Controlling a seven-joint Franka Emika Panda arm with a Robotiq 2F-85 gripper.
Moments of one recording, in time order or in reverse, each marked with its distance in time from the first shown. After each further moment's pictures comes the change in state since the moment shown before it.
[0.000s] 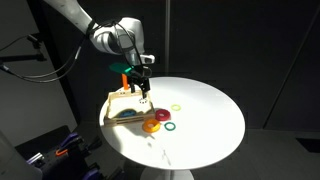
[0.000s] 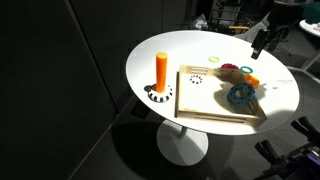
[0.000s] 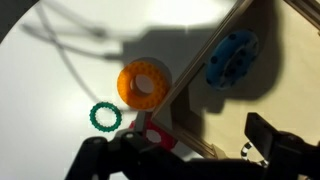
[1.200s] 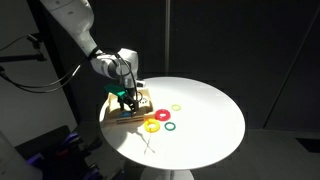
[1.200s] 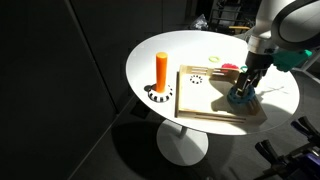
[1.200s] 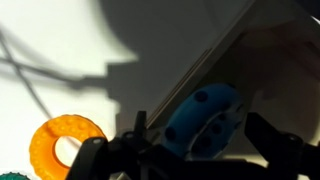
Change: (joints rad) arm 0.038 0.243 0.063 -0.030 0.049 0.116 0.000
